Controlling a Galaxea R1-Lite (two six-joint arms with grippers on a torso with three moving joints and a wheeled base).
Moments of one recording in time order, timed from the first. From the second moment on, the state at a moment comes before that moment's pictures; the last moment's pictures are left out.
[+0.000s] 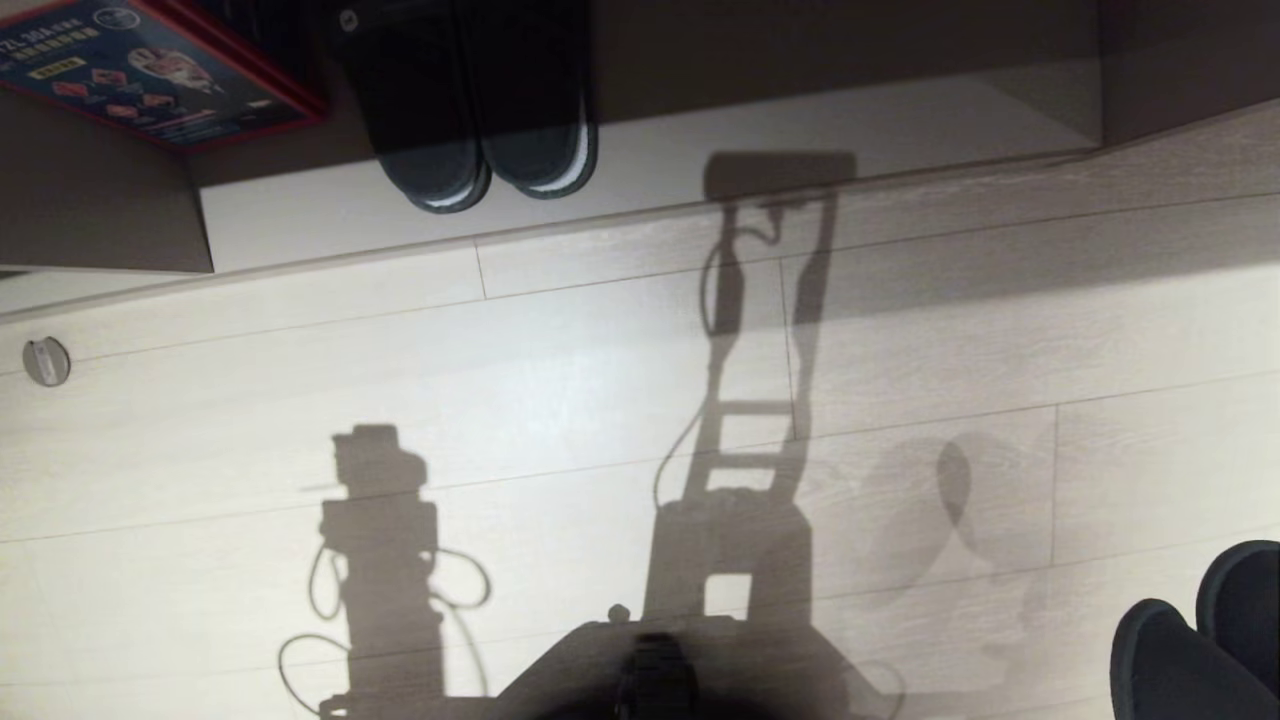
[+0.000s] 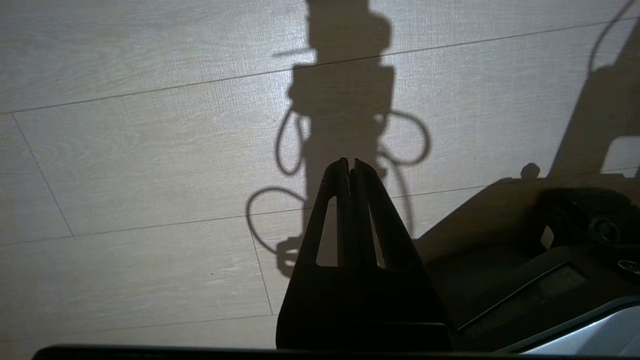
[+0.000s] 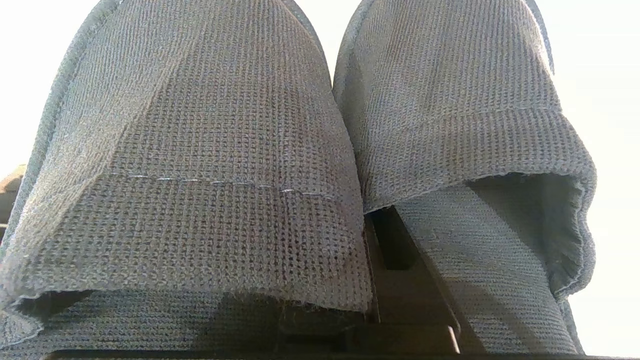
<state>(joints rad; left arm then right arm) 0.00 0.00 0.00 0.00 0.00 -0.01 0.01 0.00 0.00 0.01 0.00 -0.04</state>
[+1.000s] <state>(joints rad) 0.00 0.00 0.00 0.00 0.00 -0.01 0.07 0.54 -0.31 -0.35 0.20 -0.14</state>
